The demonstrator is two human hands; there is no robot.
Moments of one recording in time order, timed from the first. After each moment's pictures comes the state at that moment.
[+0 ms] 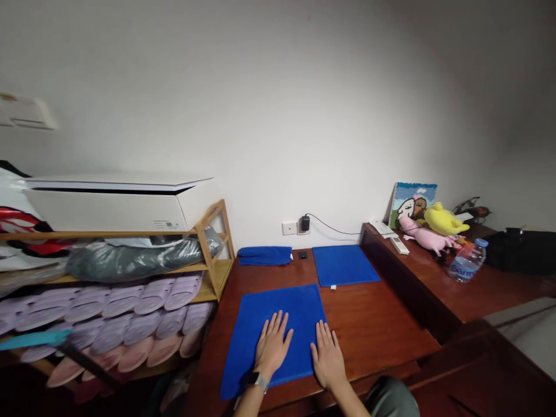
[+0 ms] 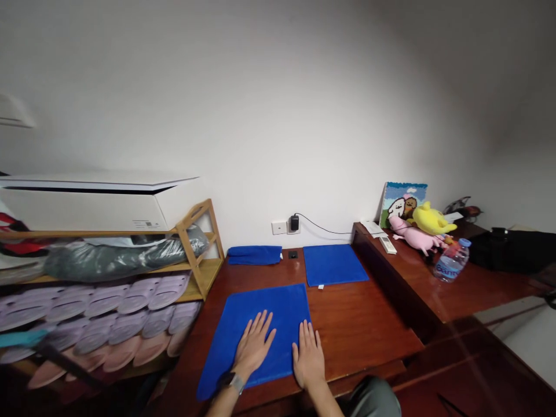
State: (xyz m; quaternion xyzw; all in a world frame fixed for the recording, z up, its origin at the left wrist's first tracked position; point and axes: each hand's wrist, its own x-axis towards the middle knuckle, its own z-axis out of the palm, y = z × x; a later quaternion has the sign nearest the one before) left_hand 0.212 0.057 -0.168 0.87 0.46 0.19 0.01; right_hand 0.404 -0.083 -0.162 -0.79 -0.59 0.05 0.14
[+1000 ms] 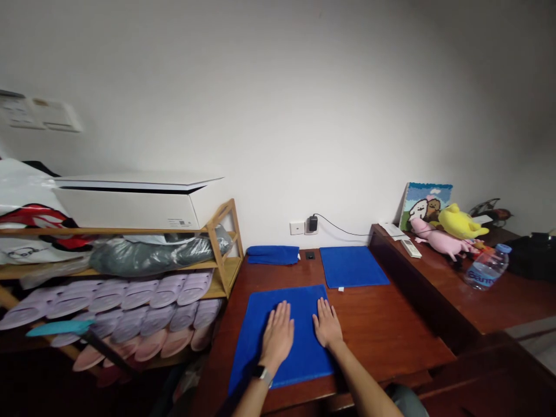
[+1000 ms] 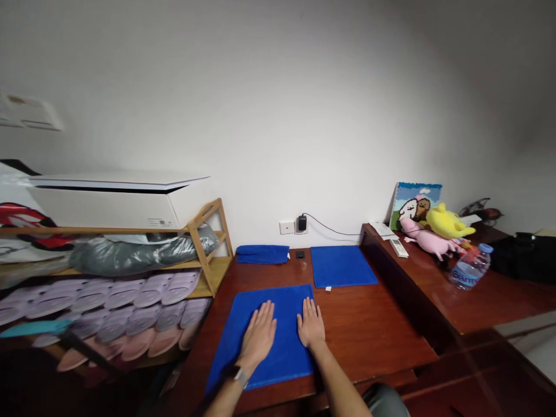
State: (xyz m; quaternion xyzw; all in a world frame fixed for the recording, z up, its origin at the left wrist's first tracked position) left_hand 0.213 0.075 -0.167 0.86 0.46 0.23 -0.04; right_hand 0.422 0.007 -0.128 -0.79 -0.60 0.09 0.09
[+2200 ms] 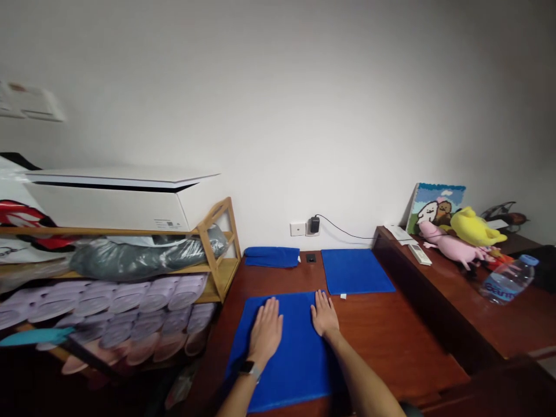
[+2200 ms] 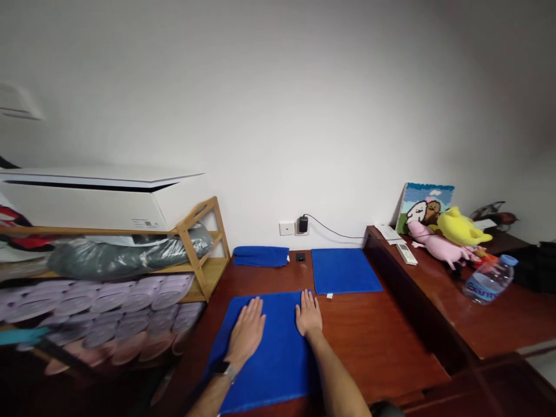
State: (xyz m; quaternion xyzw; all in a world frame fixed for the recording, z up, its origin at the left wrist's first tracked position) left_hand 0.197 0.124 -0.157 0.85 0.48 0.23 -0.02; right_hand 0.439 0.068 -0.122 -0.79 -0.60 0.10 0.09
